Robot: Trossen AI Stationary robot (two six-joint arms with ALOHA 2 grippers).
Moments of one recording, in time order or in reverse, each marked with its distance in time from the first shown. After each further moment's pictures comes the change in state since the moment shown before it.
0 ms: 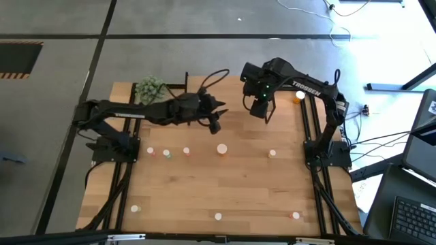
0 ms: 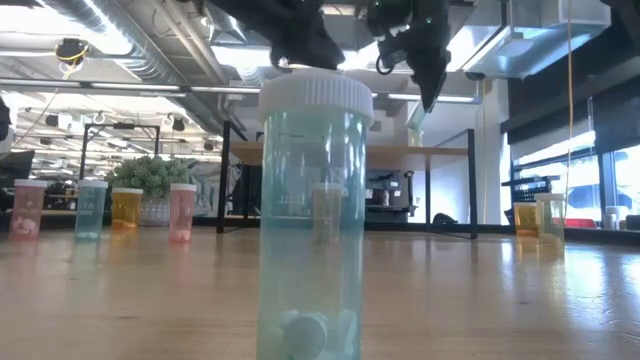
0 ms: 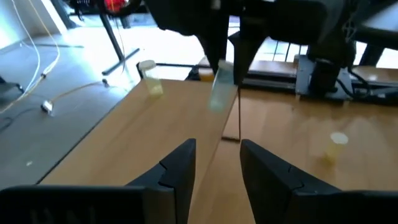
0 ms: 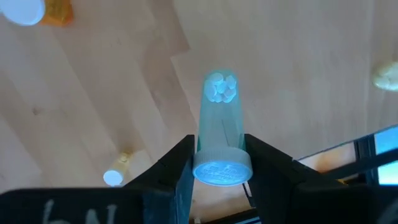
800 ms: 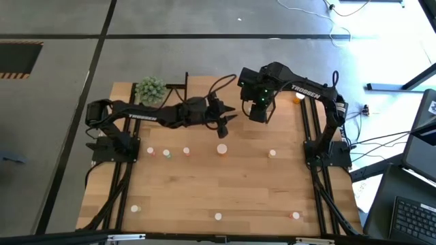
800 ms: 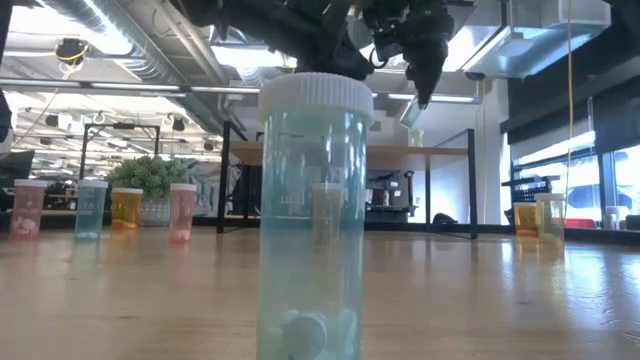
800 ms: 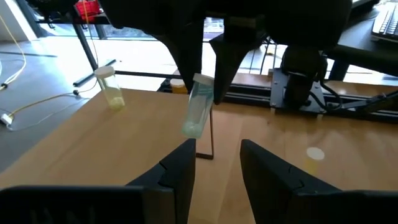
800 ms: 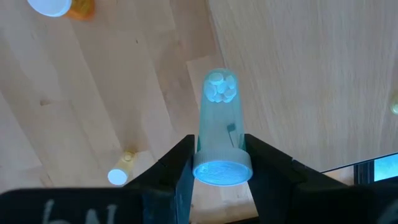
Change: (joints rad) left arm -0.007 0.124 0.000 0.175 0.095 -0.034; right arm 0.054 0.000 0.000 0.017 -0.001 -0.028
